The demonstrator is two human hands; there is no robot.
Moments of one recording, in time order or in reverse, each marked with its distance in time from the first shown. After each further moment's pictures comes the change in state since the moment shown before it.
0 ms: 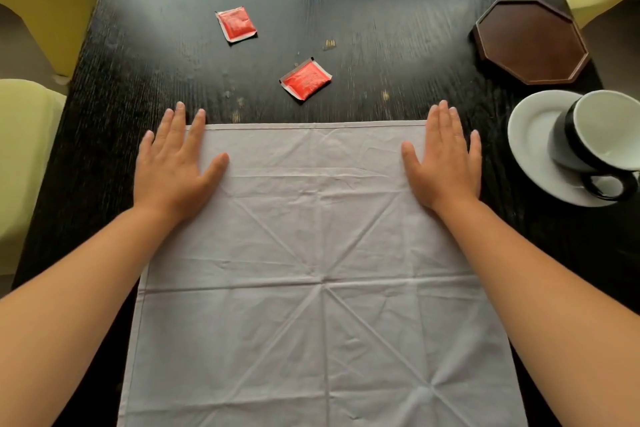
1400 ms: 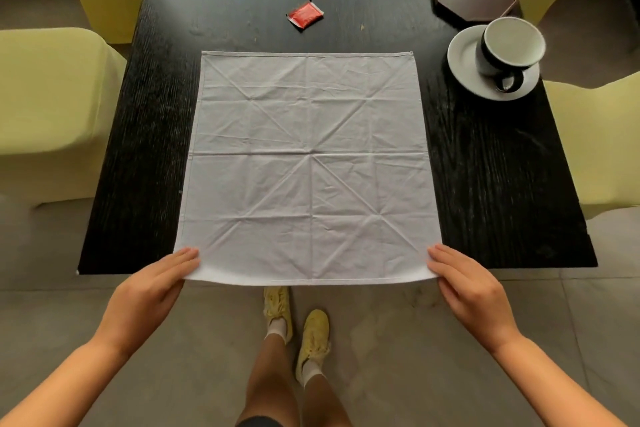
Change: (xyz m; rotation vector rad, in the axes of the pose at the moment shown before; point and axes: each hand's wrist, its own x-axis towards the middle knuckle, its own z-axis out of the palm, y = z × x) left_hand -0.382 -0.025 -0.047 -0.212 -0.092 0.228; right_hand -0.365 0.128 -0.035 0.241 0.057 -0.472
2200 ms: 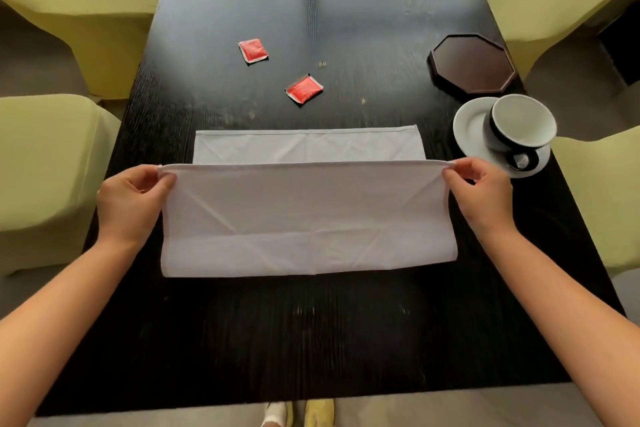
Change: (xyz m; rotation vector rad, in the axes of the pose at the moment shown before) left_hand 0.250 -0.055 -0.053 -0.547 0.495 -0.415; right_hand 0.262 0.041 -0.032 0.511 0.351 0.585
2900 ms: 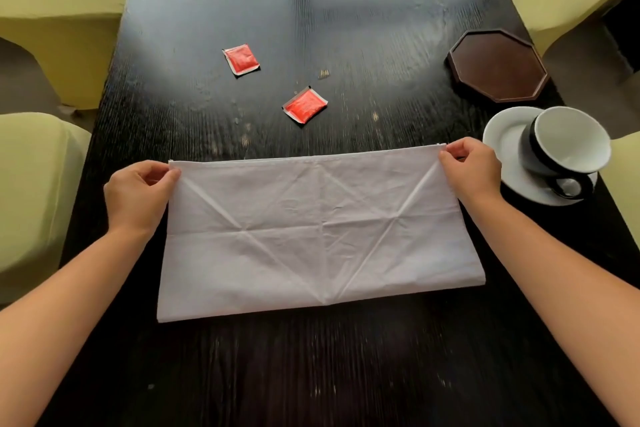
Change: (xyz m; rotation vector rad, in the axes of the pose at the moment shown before) left_hand 0.094 -0.012 0.058 0.176 -0.012 -0.047; right_hand 0.098 0.011 0.075 -0.237 0.040 0.132
